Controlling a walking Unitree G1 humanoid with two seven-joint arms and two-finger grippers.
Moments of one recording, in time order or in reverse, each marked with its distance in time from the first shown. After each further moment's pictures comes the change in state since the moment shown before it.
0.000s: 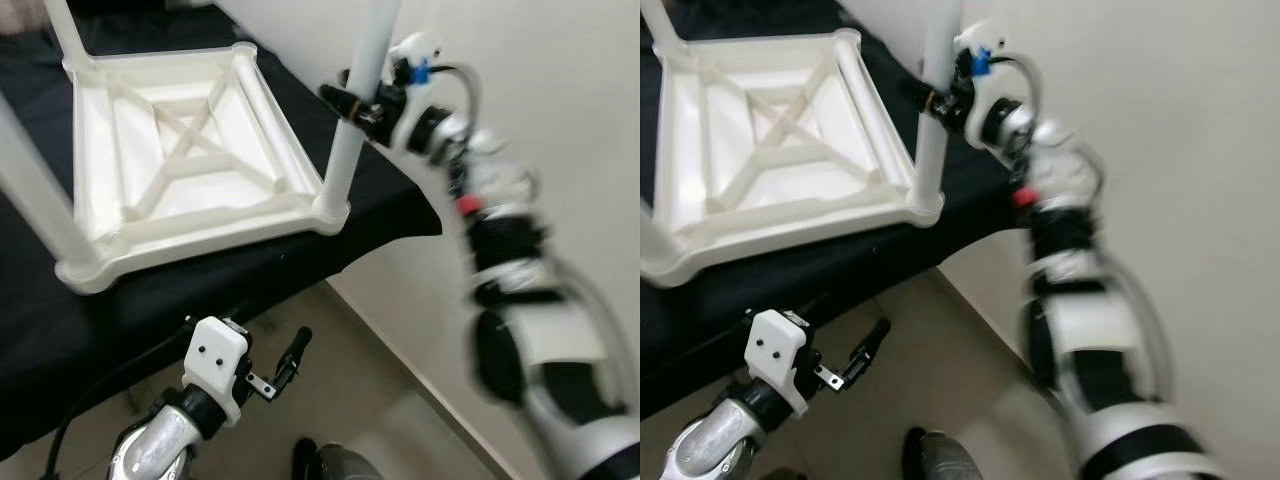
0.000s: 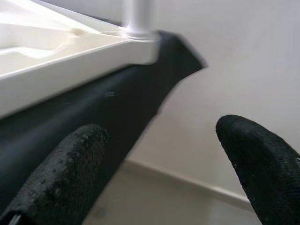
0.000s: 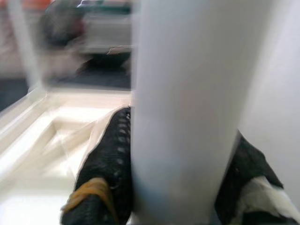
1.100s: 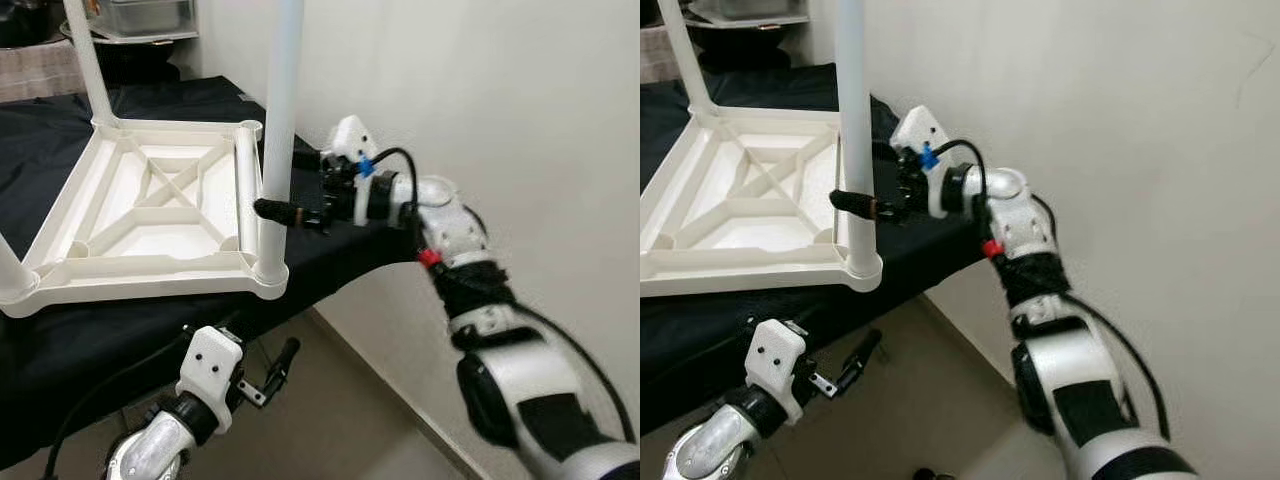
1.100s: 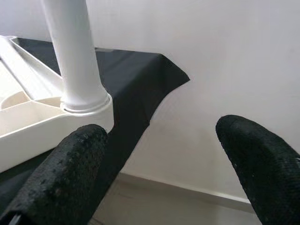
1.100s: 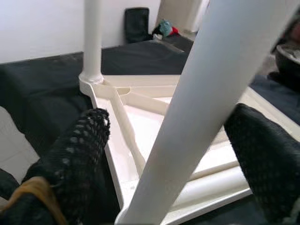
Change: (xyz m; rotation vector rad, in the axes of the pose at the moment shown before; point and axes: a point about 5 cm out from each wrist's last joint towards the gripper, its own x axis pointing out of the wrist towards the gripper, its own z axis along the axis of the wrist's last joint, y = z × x) left arm -0.009 0.000 -0.001 0.027 -0.009 0.016; right arm -0.014 0.012 -0.005 -0.159 0.101 1.072
